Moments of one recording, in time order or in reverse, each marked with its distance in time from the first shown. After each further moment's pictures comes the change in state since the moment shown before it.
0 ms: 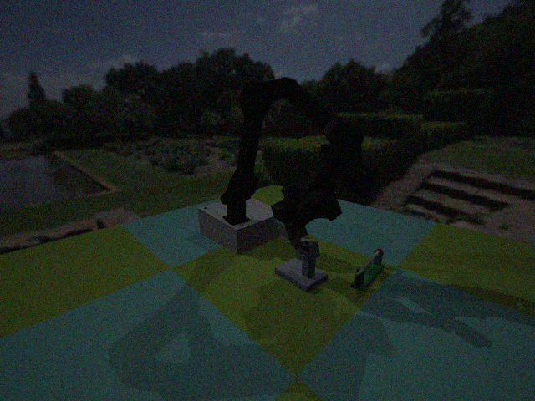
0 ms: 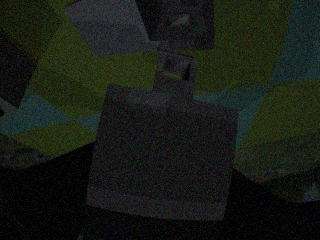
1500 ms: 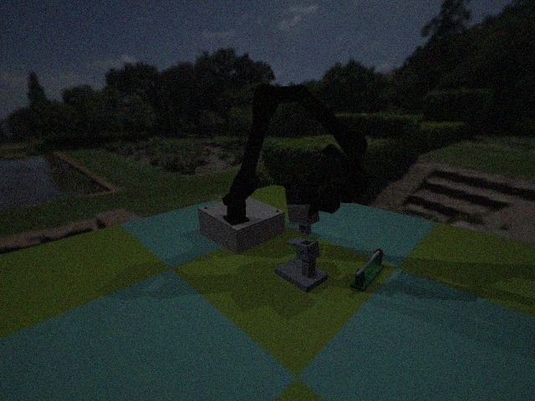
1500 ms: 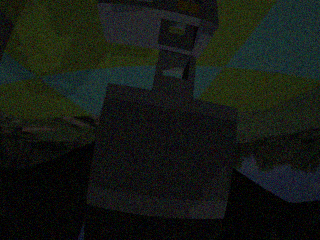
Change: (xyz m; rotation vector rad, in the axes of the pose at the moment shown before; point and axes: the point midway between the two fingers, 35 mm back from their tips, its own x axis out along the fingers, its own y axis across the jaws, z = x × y) arm -0.044 0.020 0.016 -0.202 0.201 -0.318
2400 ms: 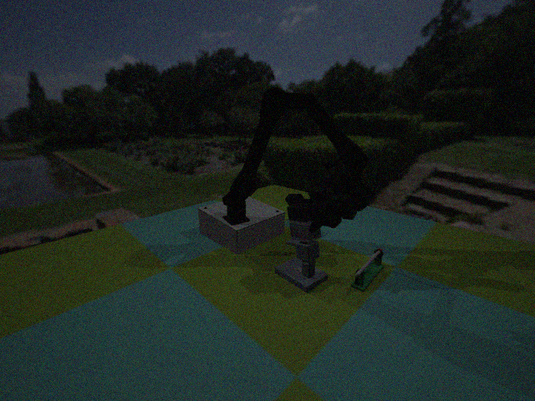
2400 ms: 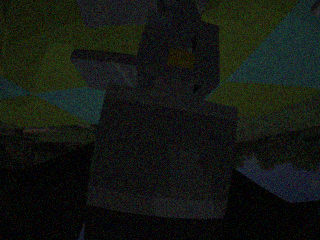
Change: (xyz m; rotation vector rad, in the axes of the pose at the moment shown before) arm 0.021 0.000 0.033 0.014 0.002 0.001
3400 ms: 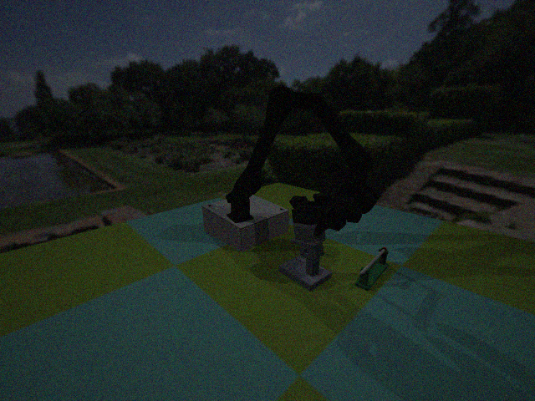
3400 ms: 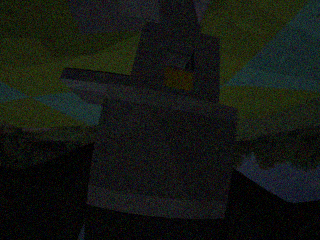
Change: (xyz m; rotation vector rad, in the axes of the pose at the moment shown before) arm 0.007 0.000 0.009 -0.006 0.007 -0.004
